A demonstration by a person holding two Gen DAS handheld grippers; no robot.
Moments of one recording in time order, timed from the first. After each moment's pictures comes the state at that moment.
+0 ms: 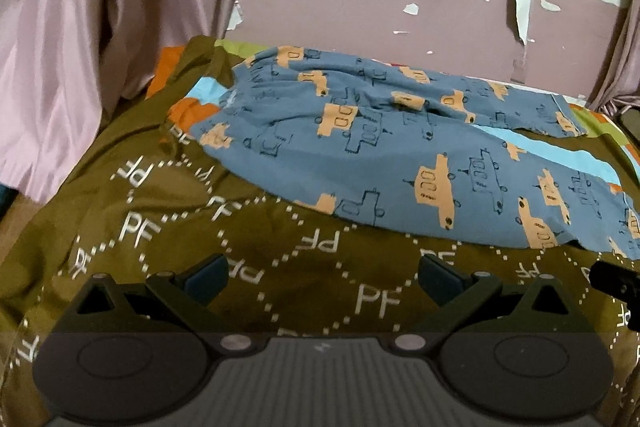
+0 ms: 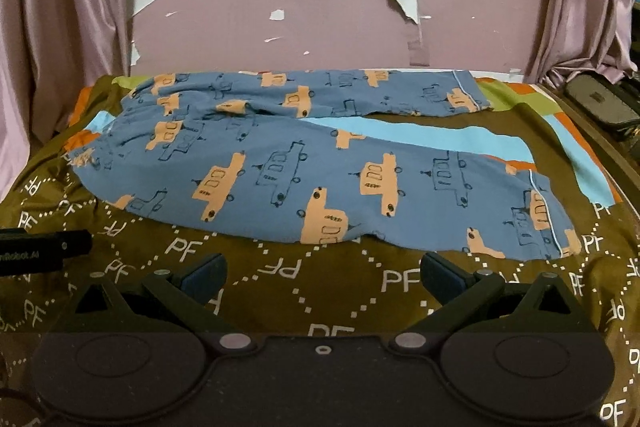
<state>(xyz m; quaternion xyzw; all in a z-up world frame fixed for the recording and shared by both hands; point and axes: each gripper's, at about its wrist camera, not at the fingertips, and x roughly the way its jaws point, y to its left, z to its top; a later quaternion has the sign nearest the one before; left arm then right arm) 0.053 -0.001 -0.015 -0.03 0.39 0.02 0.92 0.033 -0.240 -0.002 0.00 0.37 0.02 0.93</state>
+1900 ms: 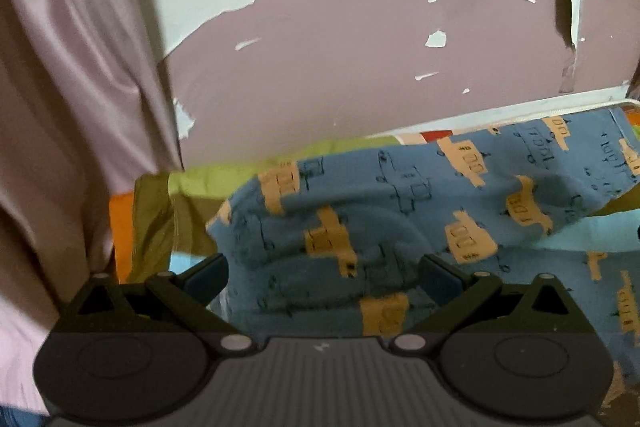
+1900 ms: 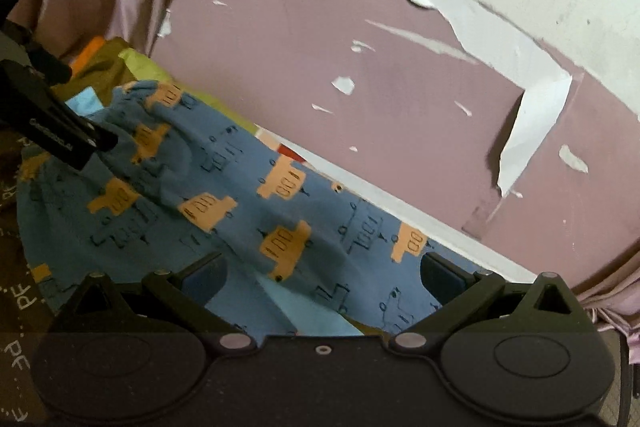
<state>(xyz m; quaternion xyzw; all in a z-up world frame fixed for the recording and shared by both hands) 0.303 0.007 0.037 0.10 0.43 0.00 0.90 0.278 -0.205 0.064 -0.24 0.37 0.14 0.88</state>
